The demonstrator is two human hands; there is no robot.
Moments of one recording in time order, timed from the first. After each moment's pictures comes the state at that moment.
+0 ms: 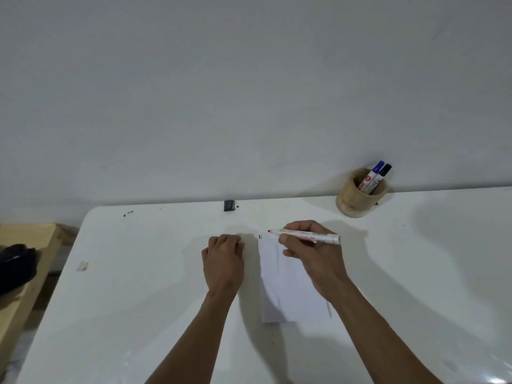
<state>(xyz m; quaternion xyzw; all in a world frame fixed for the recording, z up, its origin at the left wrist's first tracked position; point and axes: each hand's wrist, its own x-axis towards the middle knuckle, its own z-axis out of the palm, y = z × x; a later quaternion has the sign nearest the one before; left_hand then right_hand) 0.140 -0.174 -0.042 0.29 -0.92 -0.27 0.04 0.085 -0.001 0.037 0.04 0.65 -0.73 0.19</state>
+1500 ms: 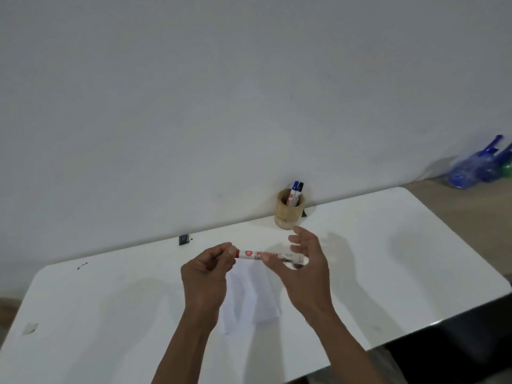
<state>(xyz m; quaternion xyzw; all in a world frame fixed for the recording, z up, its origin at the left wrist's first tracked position) 0.173 -0.086 0.088 0.25 -0.61 -0.74 0.13 0.148 0.077 0.084 0.07 0.74 -0.67 -0.02</state>
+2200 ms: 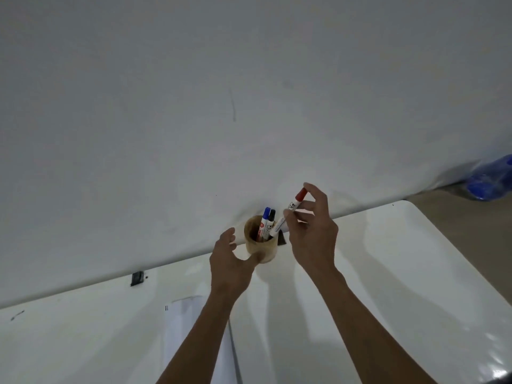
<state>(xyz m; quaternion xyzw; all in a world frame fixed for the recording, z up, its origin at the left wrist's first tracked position) -0.007 0.009 0.043 0.24 -0.82 -0.51 0.03 -0.059 0.159 0.072 0.00 0.78 -0.61 -0.14</state>
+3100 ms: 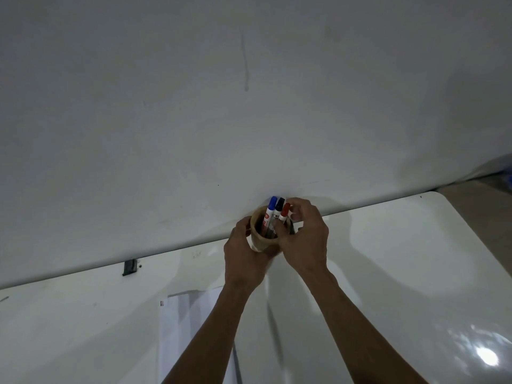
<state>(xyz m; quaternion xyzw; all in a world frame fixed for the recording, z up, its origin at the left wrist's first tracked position) -0.041 0.015 0.003 0.19 -0.81 -0.55 0.06 -0.086 0.127 0.007 0.01 0.86 -0.50 -0.08</state>
